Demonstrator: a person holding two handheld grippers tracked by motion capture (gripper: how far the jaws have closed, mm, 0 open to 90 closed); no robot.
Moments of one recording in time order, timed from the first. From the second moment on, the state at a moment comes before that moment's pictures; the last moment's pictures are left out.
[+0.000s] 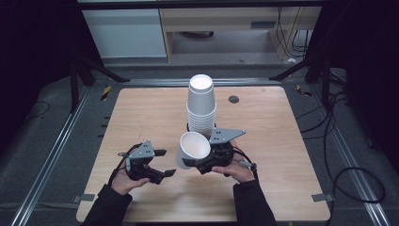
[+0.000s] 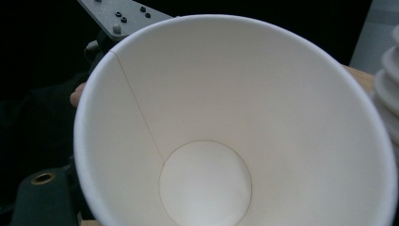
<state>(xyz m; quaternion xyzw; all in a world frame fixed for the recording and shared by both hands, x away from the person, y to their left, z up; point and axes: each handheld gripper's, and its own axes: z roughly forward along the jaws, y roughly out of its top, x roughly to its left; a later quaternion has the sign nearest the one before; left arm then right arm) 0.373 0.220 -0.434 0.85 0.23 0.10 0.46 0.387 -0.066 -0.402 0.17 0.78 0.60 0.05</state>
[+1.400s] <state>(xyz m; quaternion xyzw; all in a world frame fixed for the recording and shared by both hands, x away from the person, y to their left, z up) 0.399 0.268 -0.468 0.81 0.41 0.17 0.39 0.415 -0.223 -0.414 0.45 0.71 0.46 0.28</state>
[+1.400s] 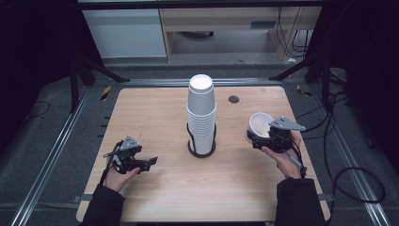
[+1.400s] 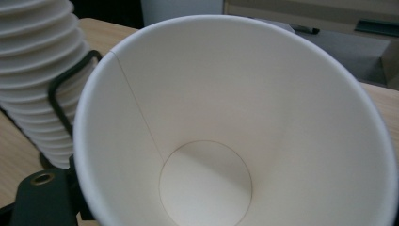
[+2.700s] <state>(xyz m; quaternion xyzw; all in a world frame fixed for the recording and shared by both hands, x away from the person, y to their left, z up) 0.399 0.272 -0.469 0.80 0.43 0.18 0.37 0.447 -0.255 -0.467 0.52 0.74 0.33 0.27</state>
